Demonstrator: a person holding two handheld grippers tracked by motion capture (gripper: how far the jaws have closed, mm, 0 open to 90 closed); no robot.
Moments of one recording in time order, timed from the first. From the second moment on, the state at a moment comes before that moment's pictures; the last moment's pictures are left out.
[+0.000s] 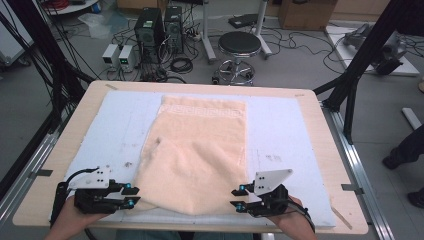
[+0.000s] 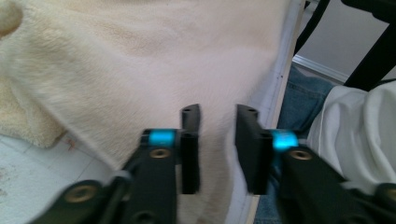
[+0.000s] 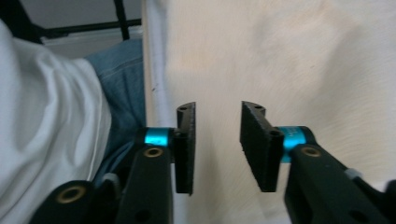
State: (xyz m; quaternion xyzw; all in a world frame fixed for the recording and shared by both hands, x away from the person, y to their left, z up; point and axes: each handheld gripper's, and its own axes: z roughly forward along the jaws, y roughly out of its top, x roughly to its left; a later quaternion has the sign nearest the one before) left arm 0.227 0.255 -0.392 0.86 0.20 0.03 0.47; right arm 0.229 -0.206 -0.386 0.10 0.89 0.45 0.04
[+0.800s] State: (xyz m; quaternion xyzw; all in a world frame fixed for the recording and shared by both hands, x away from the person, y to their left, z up) left arm 0.316 0.238 -0.422 0.85 0.32 0.10 0.40; right arm 0.321 -0.200 -0.419 0.18 0.91 0.37 0.09
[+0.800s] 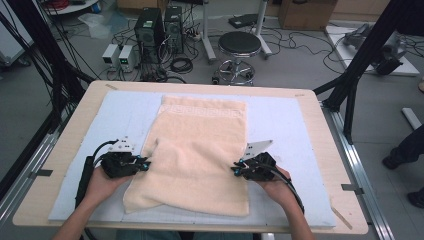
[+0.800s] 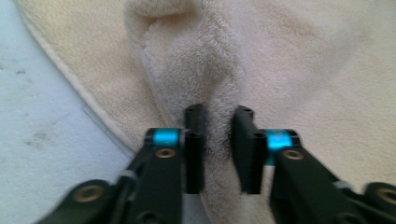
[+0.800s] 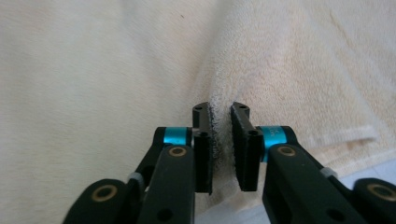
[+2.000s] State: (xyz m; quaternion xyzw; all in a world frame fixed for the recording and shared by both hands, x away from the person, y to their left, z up) left arm 0.267 0.224 -0.424 0.88 0.23 0.01 0.41; right arm 0.295 -0.188 -0.424 0.15 0.91 0.38 0.04
